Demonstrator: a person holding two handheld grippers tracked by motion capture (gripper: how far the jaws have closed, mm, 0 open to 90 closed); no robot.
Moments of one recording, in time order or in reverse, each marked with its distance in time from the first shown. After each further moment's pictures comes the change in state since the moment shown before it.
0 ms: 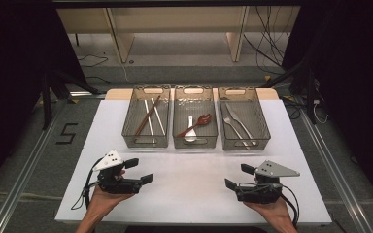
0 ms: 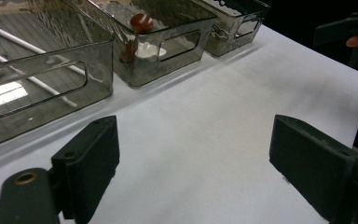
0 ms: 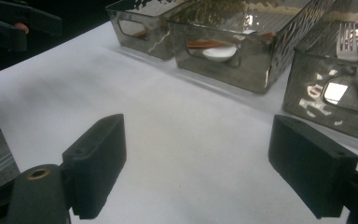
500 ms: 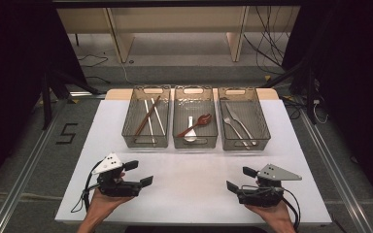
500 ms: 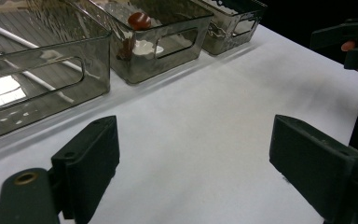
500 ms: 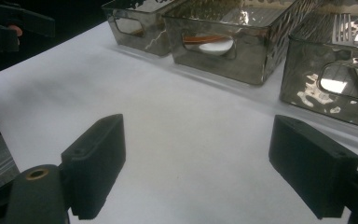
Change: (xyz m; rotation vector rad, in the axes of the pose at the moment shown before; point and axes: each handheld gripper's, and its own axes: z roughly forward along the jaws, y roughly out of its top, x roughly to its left) left arm -0.002 -0.005 -0.002 -0.004 -0.001 0.000; right arm -0.002 -0.010 -0.002 -0.010 -0.007 0.020
